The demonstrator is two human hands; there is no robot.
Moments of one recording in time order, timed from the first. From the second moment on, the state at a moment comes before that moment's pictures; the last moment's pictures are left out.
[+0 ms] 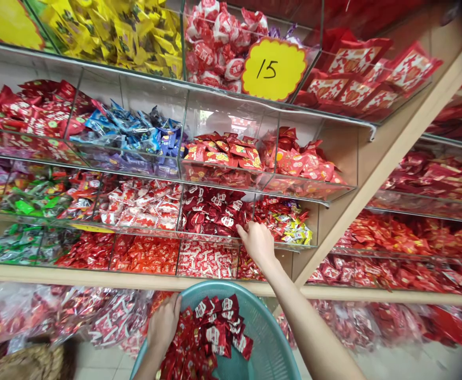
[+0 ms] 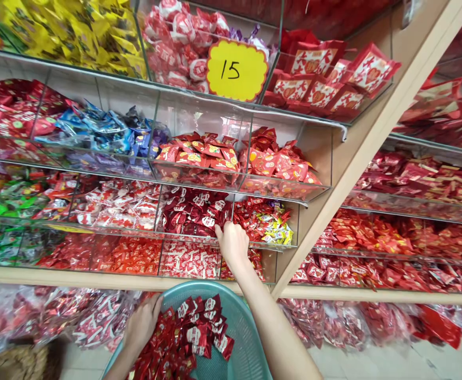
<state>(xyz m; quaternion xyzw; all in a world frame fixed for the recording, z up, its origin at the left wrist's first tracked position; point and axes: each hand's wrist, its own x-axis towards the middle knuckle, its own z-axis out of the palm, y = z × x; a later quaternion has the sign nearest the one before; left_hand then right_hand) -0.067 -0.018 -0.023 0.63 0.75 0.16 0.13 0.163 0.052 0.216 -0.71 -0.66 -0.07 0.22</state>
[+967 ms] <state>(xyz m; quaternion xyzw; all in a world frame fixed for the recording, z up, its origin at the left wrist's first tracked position) -0.064 -0.020 -0.019 0.63 0.76 0.15 0.11 0.192 -0.057 -0.001 -0.55 -0.81 0.09 0.17</state>
